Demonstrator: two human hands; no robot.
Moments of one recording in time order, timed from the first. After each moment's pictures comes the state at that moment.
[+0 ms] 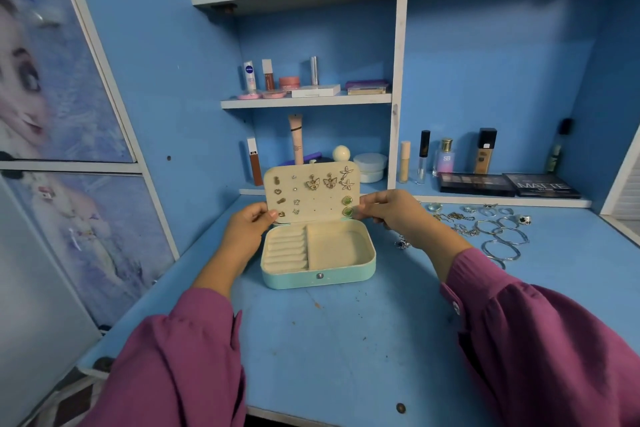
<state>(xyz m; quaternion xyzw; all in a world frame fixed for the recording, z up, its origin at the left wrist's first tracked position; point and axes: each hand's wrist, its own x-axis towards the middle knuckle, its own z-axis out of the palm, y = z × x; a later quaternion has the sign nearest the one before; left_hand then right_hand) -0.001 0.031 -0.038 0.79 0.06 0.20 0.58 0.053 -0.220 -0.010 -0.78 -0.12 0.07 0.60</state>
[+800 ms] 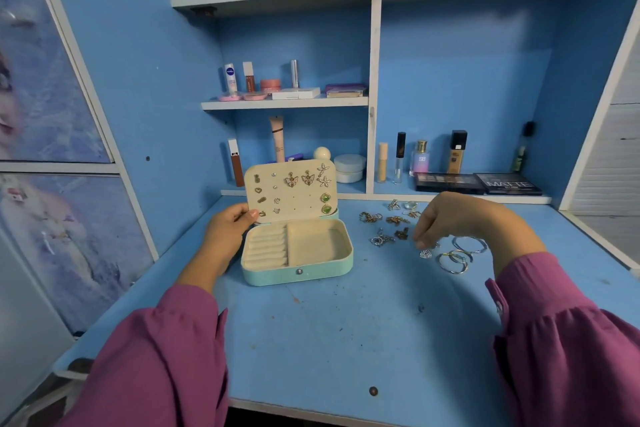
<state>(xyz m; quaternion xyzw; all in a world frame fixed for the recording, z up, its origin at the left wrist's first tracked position) 0.004 0.034 -0.044 0.78 0.07 0.19 0.59 0.023 -0.327 0.024 -0.95 -0.12 0.13 0.25</state>
